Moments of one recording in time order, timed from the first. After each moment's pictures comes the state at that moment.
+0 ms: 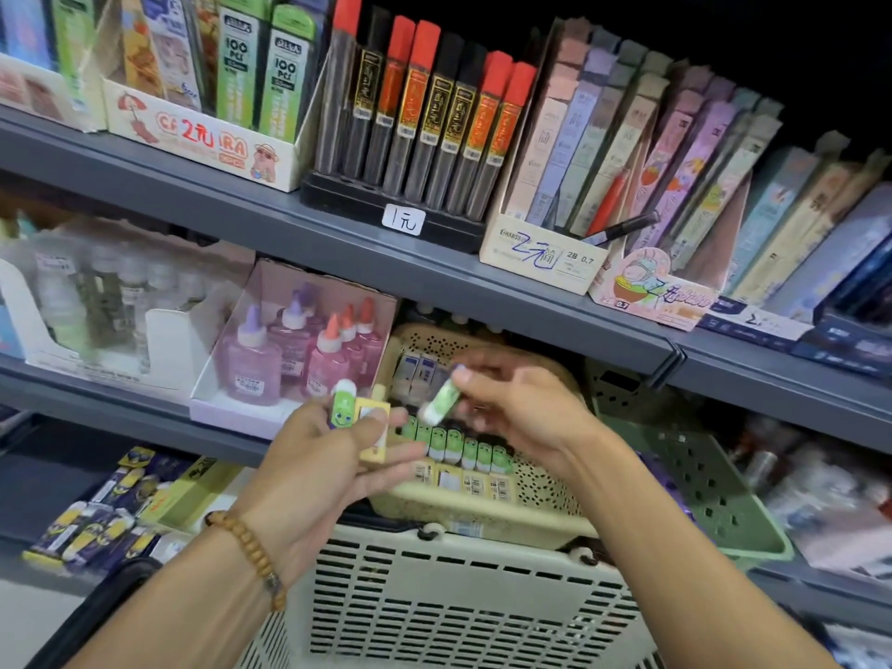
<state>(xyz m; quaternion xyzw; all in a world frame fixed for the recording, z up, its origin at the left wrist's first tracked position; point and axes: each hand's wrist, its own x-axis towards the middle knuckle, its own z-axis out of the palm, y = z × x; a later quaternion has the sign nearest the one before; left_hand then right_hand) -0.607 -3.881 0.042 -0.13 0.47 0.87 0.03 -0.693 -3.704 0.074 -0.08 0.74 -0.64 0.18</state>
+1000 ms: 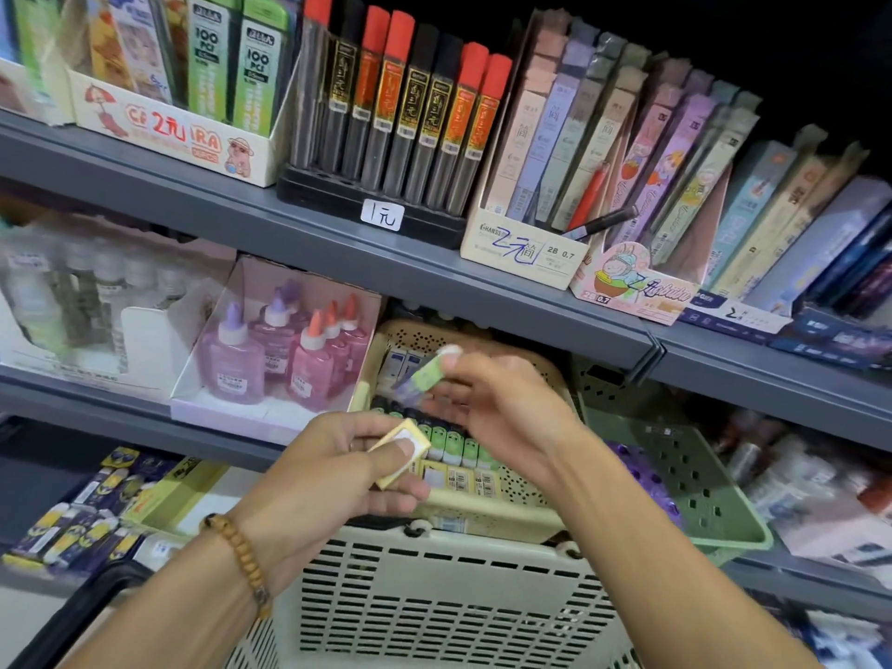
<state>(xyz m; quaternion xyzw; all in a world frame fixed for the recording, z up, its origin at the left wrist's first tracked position) -0.604 -3.871 0.042 -0.06 0.58 0.81 0.11 -0.679 -3.712 0.080 -0.10 0.63 -0.74 0.20</state>
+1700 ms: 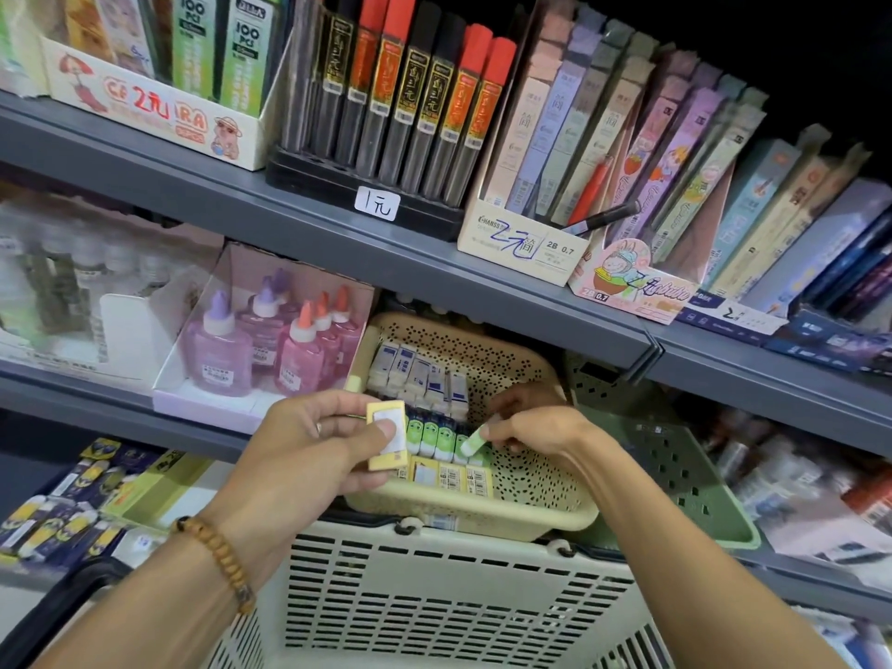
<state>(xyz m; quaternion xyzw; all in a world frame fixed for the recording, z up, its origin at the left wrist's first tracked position) -0.608 -3.876 0.039 -0.09 0.59 0.80 0.03 -0.730 -3.643 0.037 0.04 0.91 -0.39 0.14</state>
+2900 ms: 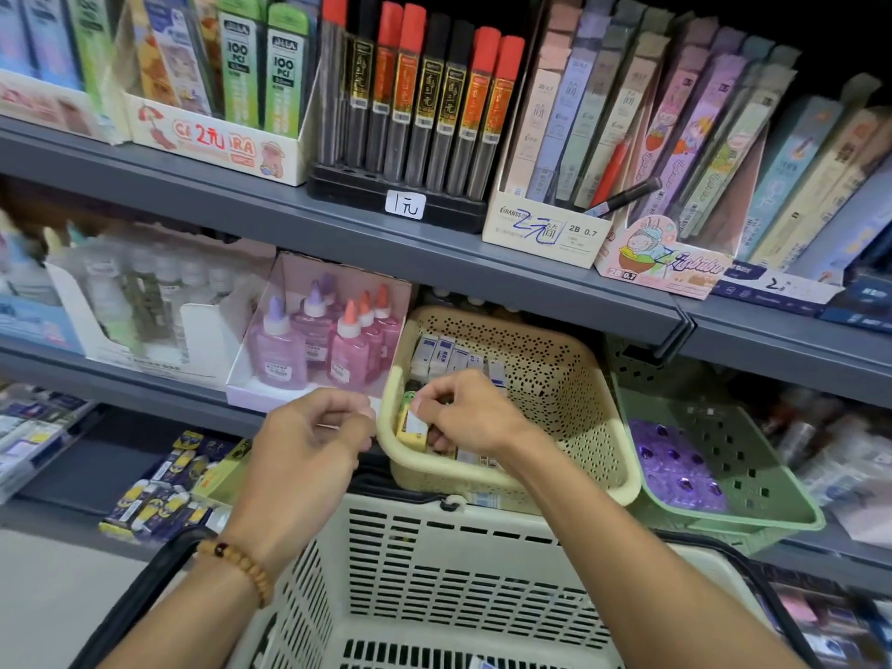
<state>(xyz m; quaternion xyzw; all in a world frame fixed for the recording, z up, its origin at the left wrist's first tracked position) -0.589 -3.896 0.024 -0.14 0.71 0.67 -0.13 -0.685 -3.745 0.039 -0.10 0.88 -0.42 0.17</state>
